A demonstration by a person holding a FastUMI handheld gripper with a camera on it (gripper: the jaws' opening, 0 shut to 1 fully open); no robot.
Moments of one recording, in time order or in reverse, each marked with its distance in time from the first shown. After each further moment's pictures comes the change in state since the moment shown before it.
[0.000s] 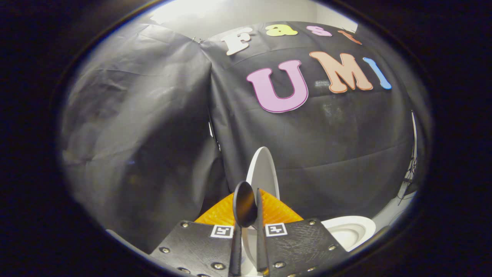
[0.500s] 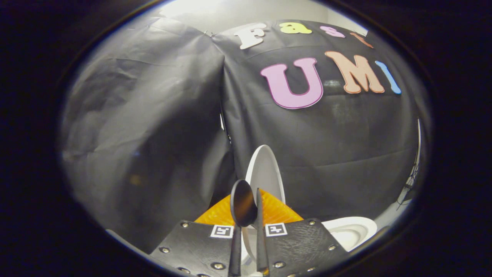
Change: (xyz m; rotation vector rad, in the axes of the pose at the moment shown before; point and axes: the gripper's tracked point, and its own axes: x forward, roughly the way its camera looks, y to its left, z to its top) arm 0.006 0.040 -0.019 -0.031 0.027 0.051
